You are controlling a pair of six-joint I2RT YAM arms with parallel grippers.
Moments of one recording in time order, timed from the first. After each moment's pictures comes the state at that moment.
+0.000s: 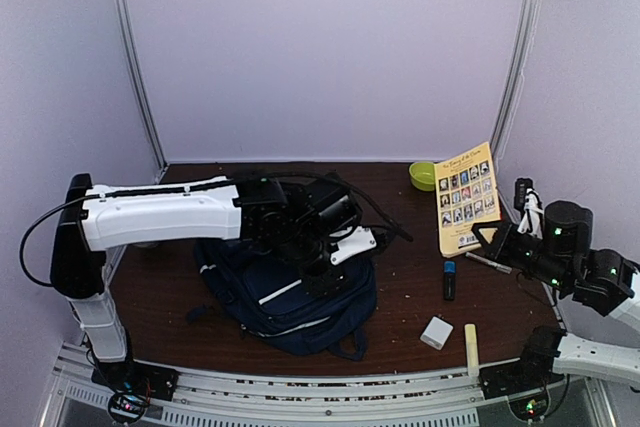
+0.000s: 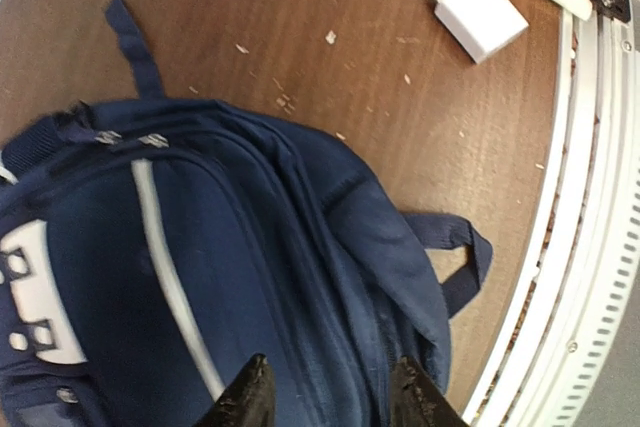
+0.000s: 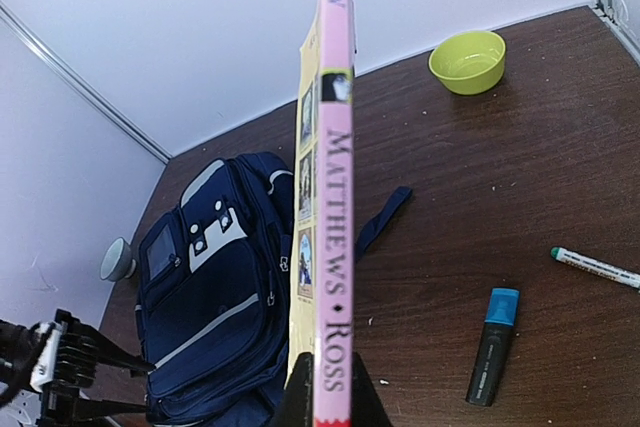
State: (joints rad) left arm -1.19 1.85 1.65 -0.89 -0.01 0.12; right arm 0.78 0.50 0.61 -0.49 0.34 0.73
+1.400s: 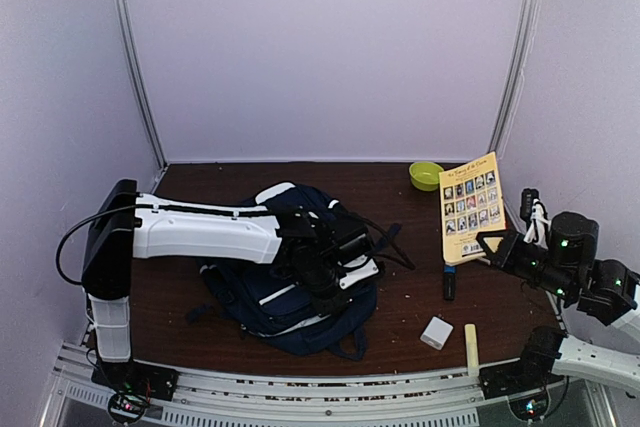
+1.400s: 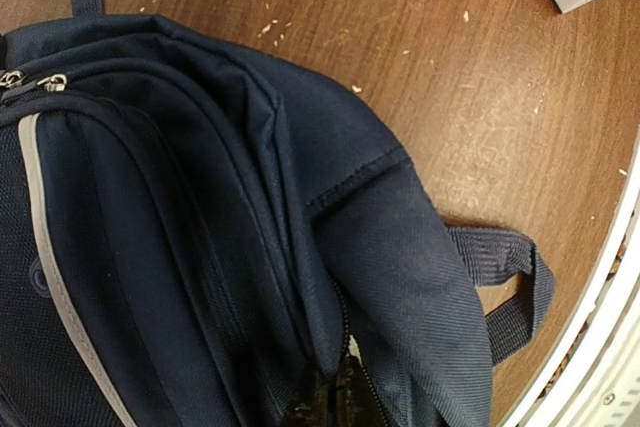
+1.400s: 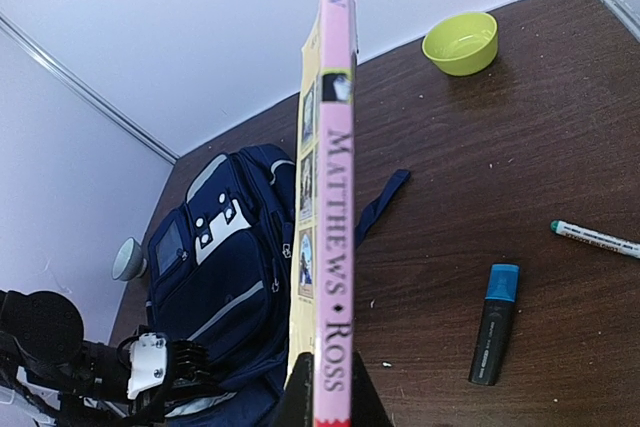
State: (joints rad) left arm -1.20 2.00 1.59 -0.81 -0.04 0.03; right arm 0.78 0.40 0.56 -0.53 0.32 0.78
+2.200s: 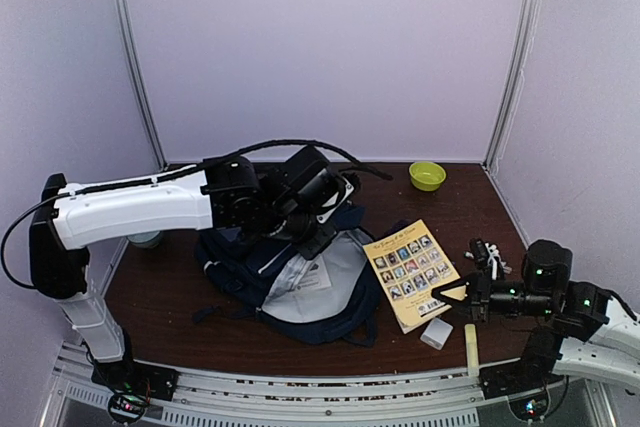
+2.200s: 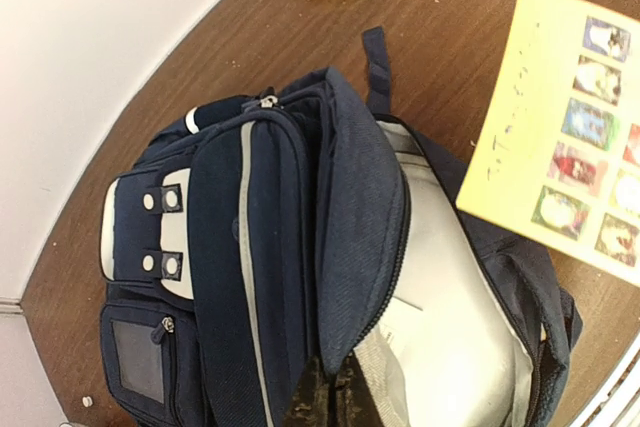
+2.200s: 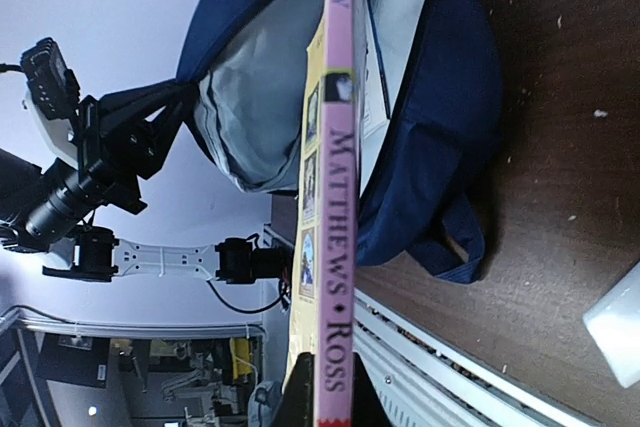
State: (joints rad) left arm -1.18 1.75 1.63 -0.79 -0.43 -0.11; right arm 0.83 0.36 0.32 -0.31 -0.28 1.21
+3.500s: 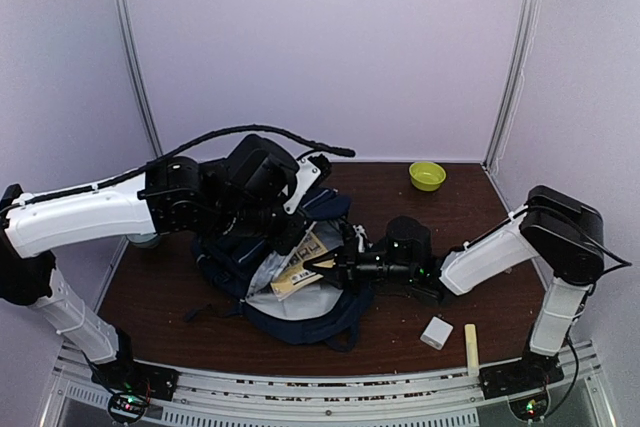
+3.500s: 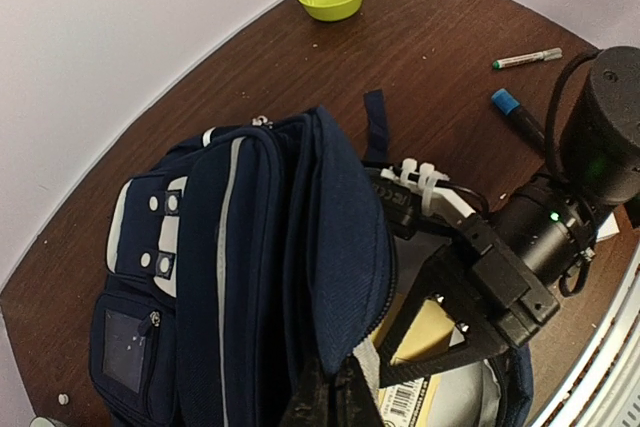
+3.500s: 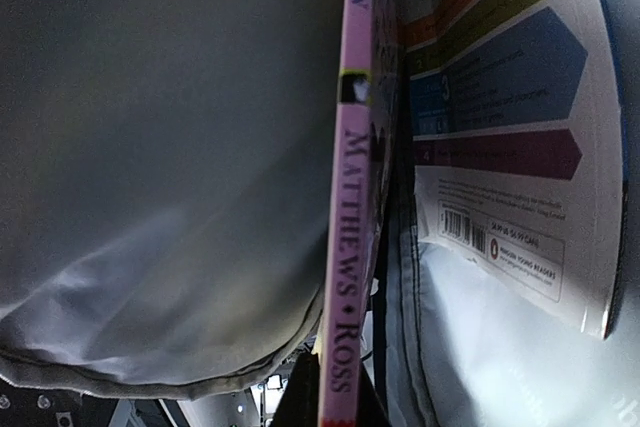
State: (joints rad) left arm -1.18 1.51 1.45 -0.67 -0.40 -0.15; right arm 0.95 1.80 0.74 0.94 -0.46 1.55
